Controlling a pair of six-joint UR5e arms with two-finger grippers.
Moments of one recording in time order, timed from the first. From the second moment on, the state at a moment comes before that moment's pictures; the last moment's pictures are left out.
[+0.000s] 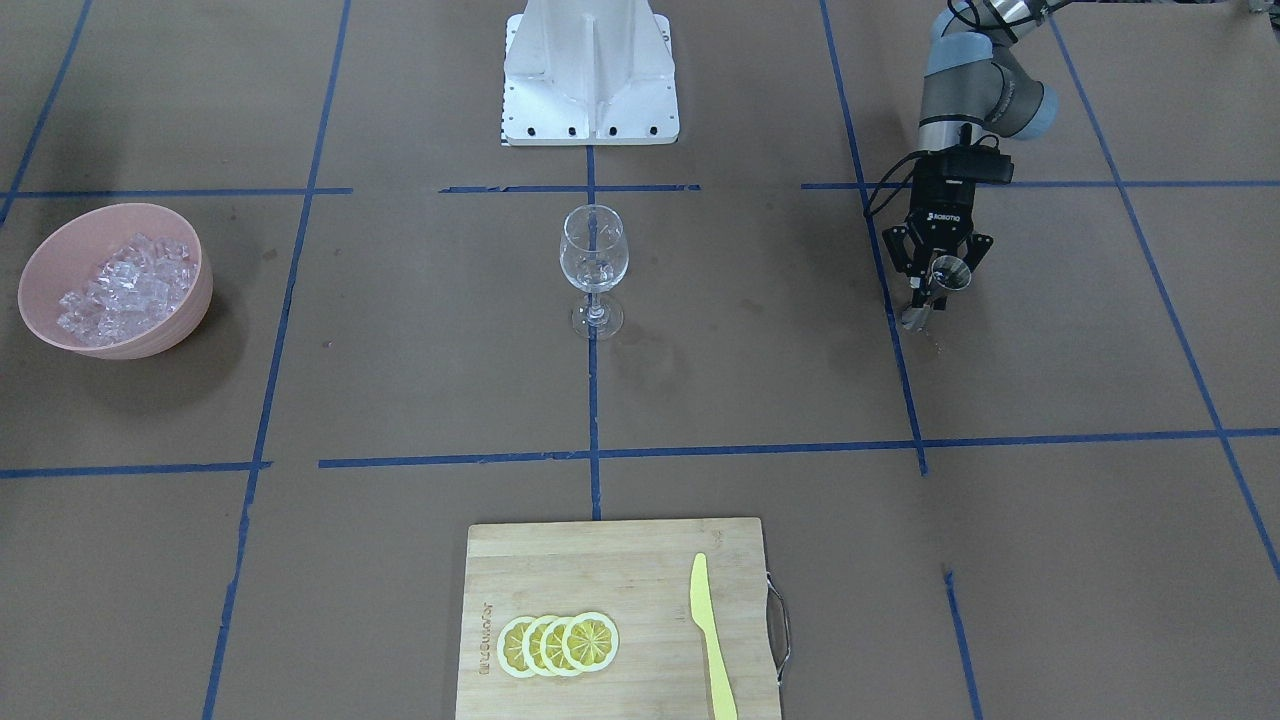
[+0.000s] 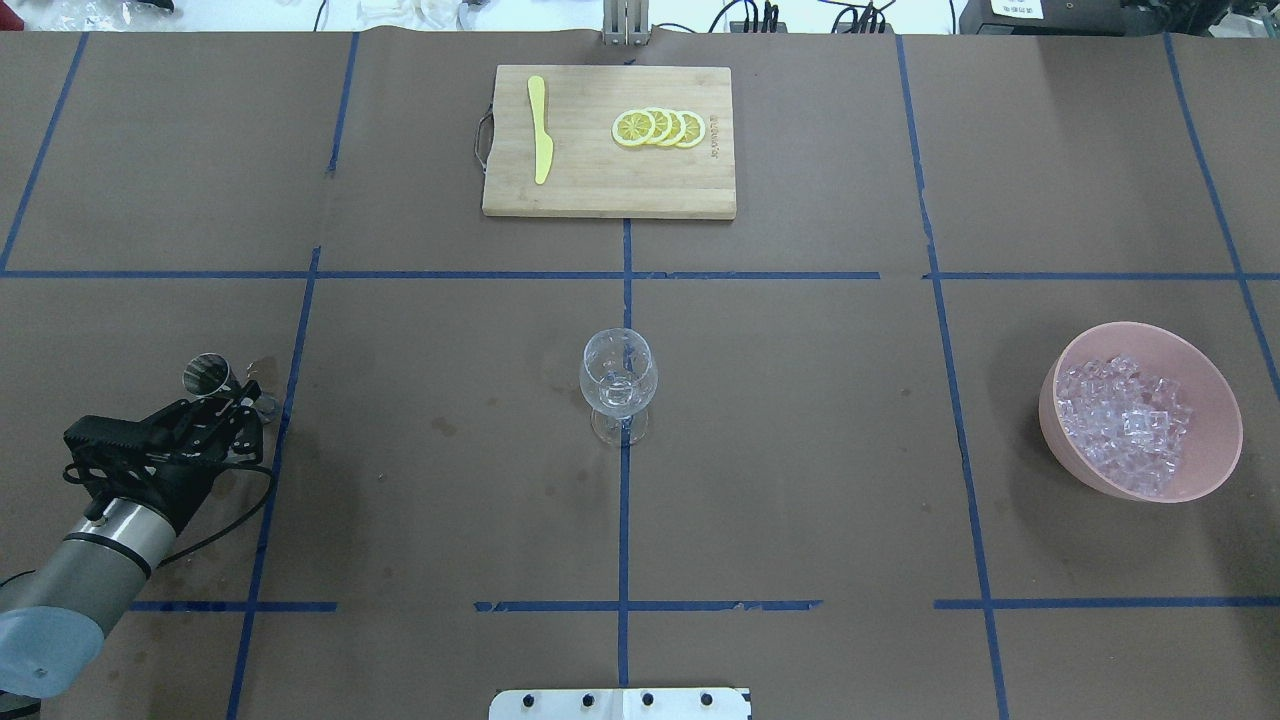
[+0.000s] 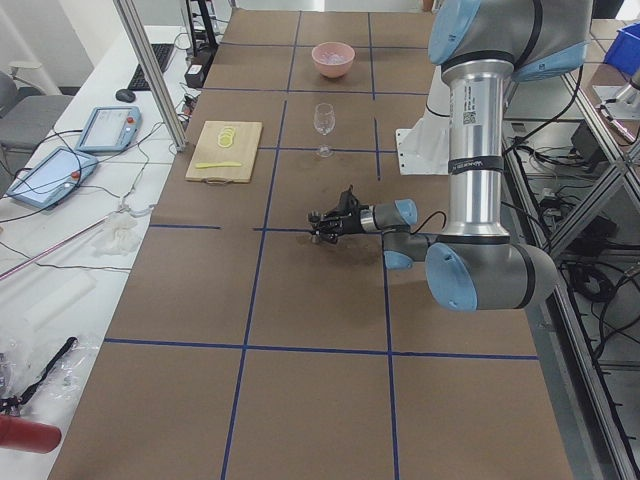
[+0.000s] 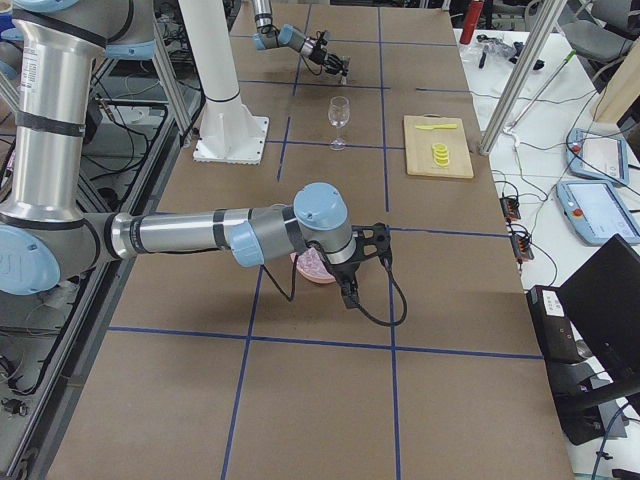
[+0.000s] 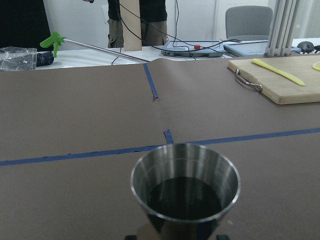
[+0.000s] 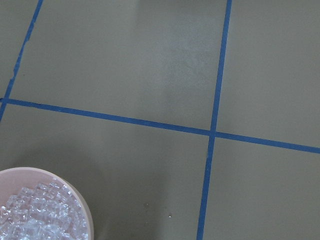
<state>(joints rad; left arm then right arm) -0.19 -1.46 -1.62 -2.82 -0.66 -1.11 1.57 -1.77 1.89 -1.31 2.37 0.11</state>
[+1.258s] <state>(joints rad) -0.20 -1.46 -1.64 -3.07 -0.66 -0.82 1.57 -1.77 1.89 -1.31 2.37 0.12</state>
